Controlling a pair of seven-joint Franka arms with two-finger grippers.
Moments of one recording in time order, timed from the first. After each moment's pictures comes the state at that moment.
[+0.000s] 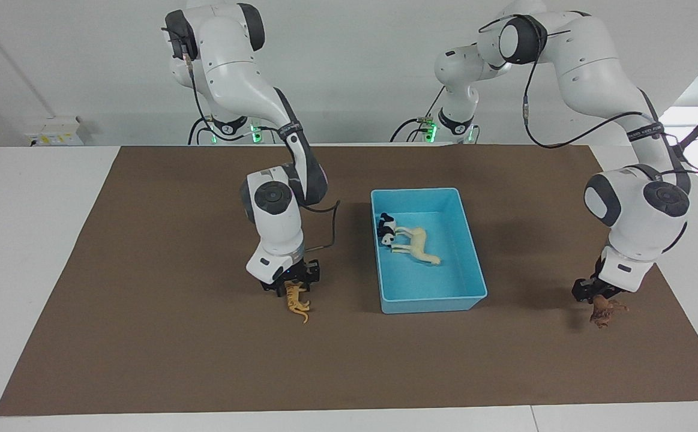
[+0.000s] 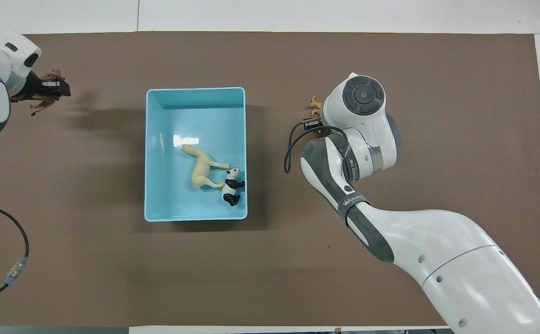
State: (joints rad) left arm 0.12 0.50 -0.07 -1.49 0.14 2.09 -0.11; right arm 0.47 0.59 -0.13 -1.65 0.05 2.34 0.20
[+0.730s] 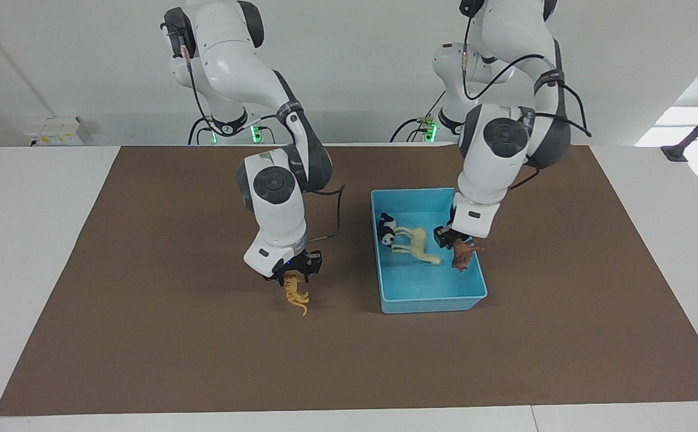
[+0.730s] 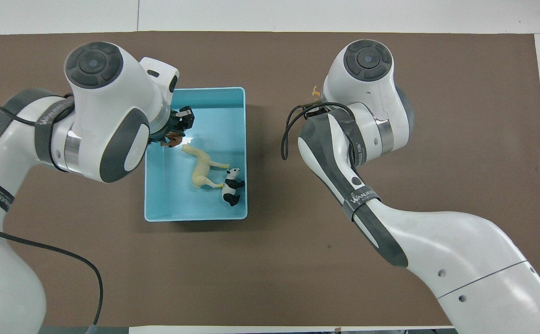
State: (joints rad) left arm -0.33 0.28 -0.08 -1.71 0.04 1.97 -0.74; right arm 0.47 0.56 -0.14 -1.42 0.05 2.02 0.21
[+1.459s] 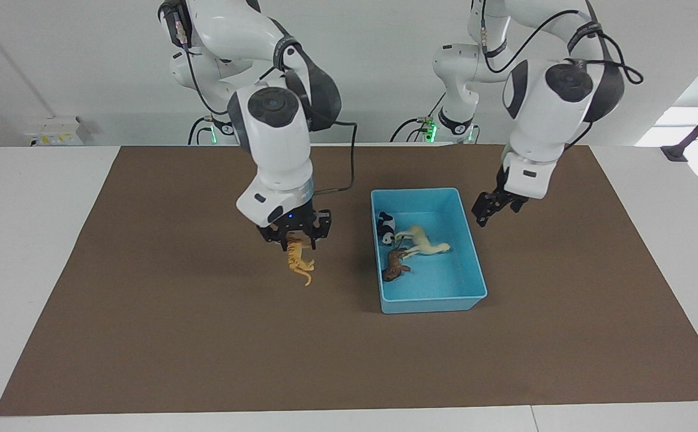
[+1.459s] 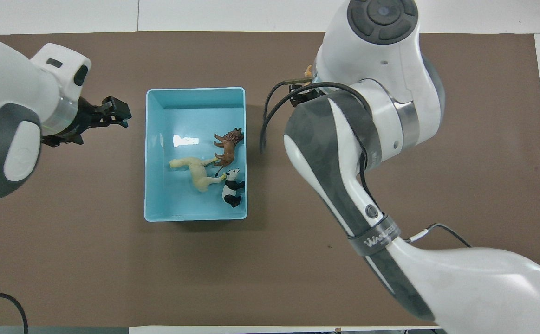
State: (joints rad) left arm -0.12 0.08 -0.04 -1.68 0.03 1.74 -0.37; right arm 0.62 0.52 -0.13 -1.12 0.05 1.74 0.49
